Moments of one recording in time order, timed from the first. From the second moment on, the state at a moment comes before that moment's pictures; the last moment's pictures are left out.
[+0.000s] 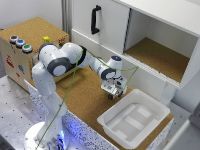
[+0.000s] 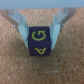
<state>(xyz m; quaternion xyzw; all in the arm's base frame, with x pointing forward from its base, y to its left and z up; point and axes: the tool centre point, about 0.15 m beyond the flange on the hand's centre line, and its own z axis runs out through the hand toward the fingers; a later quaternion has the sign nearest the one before) 0.428 -0.166 0.218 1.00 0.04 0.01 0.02</state>
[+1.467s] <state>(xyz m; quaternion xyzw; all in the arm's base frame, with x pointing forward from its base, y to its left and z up) 0.337 -0.343 0.297 0.94 -0.32 0.11 0.01</state>
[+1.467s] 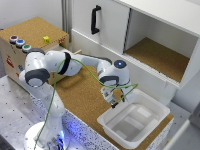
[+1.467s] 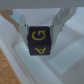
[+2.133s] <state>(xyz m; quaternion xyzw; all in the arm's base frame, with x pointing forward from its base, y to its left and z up) 0.345 -0.411 0.227 0.88 -0.47 0.05 0.01</state>
